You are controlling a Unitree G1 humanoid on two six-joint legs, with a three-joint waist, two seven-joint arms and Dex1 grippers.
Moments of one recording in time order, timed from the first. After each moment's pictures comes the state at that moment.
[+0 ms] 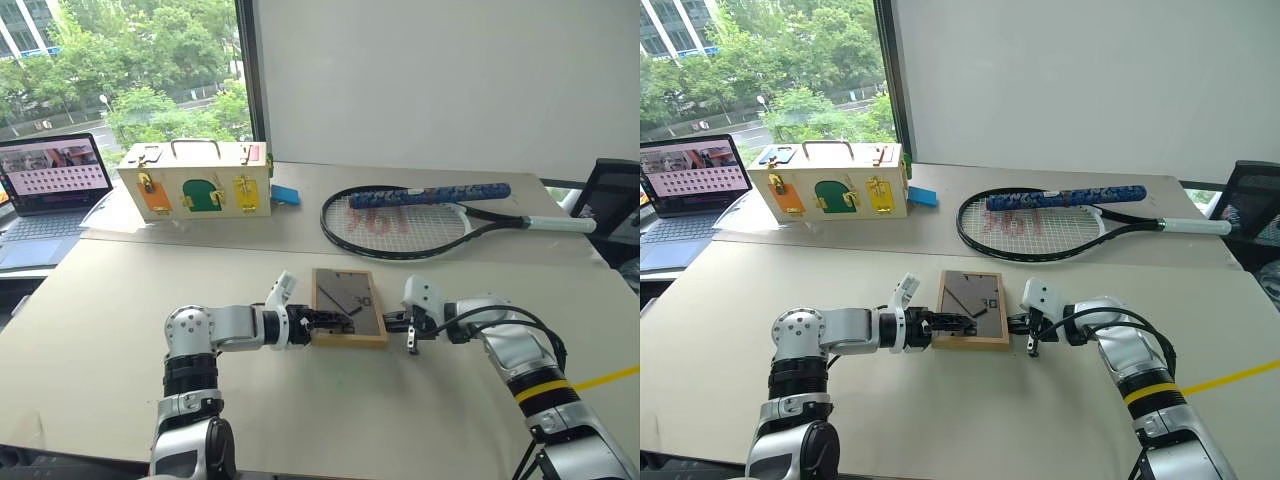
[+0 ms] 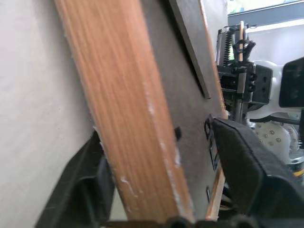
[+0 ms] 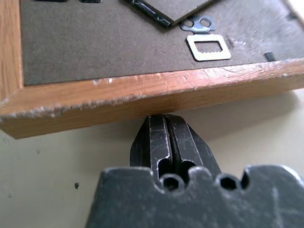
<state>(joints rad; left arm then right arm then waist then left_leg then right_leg) -0.67 0.09 0.42 0.24 -1.19 1.60 0.12 -0.56 -0.59 0.21 0.30 0.08 0.13 1.15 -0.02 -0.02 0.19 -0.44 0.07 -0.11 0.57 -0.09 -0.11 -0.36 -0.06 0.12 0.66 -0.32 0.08</state>
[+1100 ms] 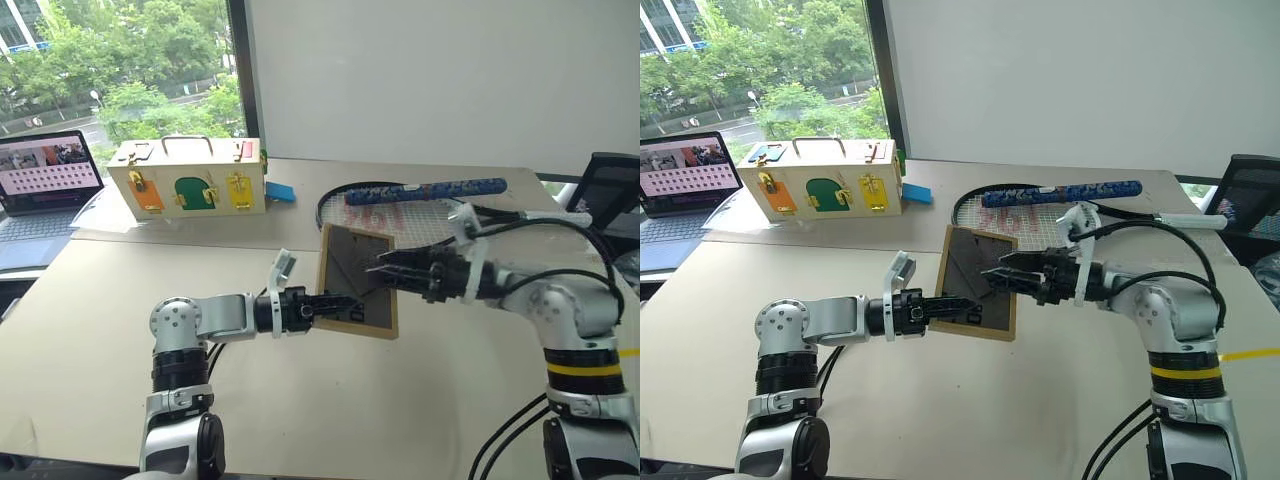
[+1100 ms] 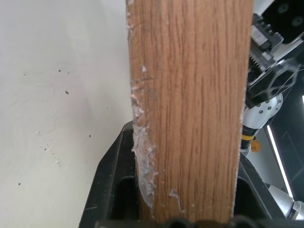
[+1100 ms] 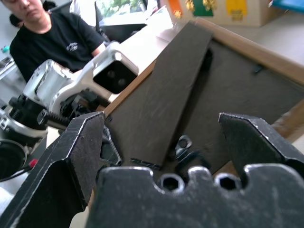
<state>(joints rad) -0.69 0.17 0.35 0.18 -1.42 1.59 -0.01 -0.69 -0.60 -0.05 -0.06 0.72 0.99 0.97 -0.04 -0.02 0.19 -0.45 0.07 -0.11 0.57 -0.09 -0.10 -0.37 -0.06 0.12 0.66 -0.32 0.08</state>
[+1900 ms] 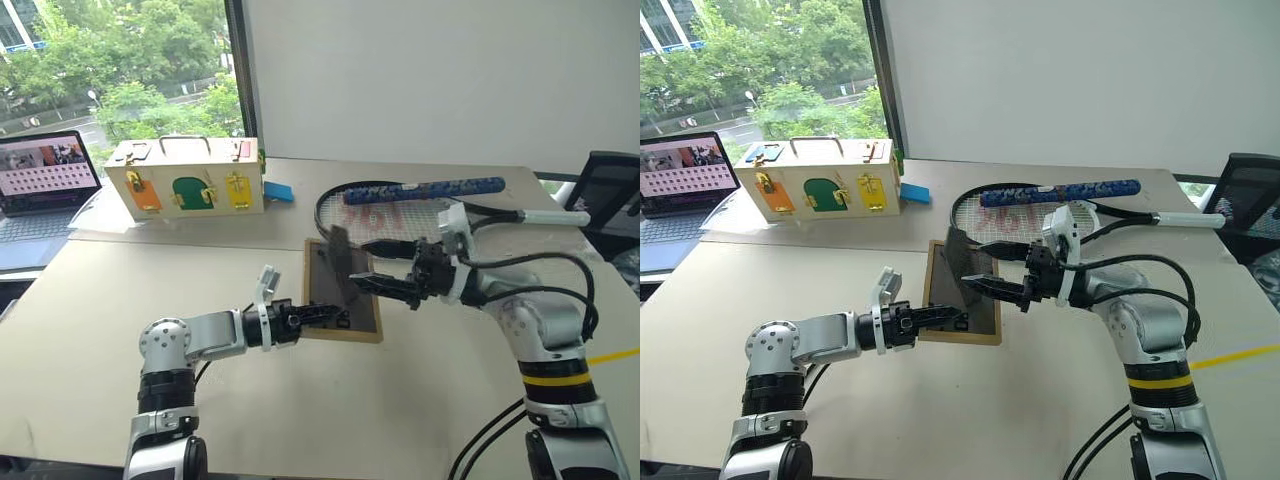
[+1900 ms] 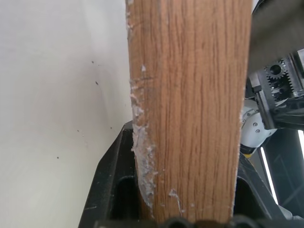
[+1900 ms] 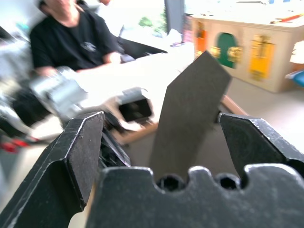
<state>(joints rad) -0.57 0.22 0.32 0.17 -1.50 1.47 0.01 -0.60 -0.57 -0.01 -0.01 0.44 0.42 1.03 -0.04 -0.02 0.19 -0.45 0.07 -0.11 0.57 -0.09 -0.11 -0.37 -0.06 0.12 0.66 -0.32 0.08</state>
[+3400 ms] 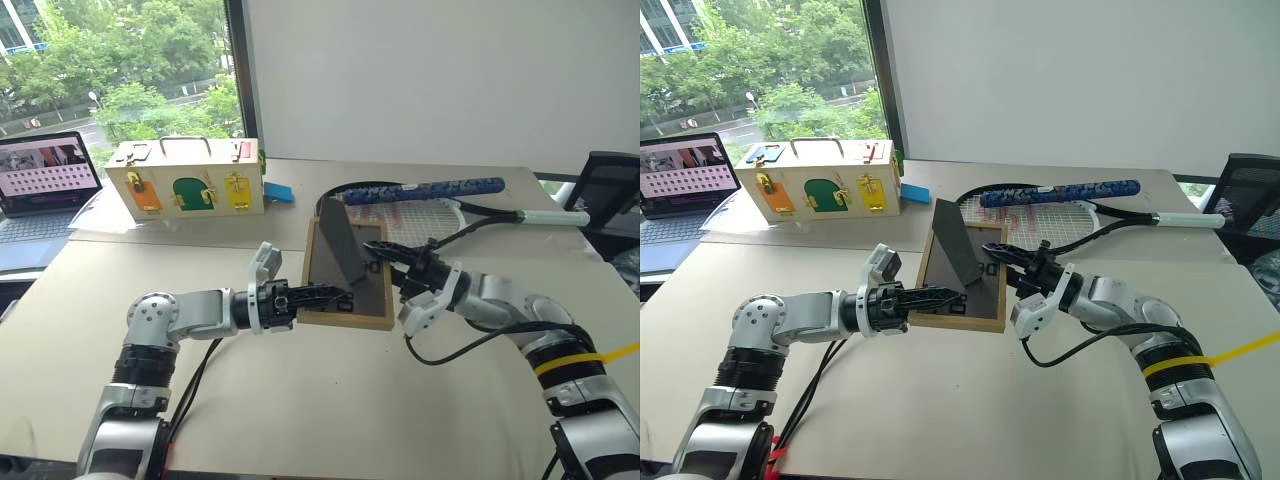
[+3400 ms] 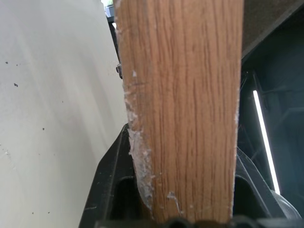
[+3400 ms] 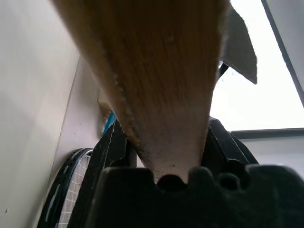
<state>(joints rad) -0.66 0.55 0.04 0.20 -1.75 1.39 -0.16 -0.69 -0.69 0.23 0.42 -0.74 -1.00 0.08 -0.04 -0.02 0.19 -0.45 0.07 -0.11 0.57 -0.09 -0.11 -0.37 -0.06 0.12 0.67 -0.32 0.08</state>
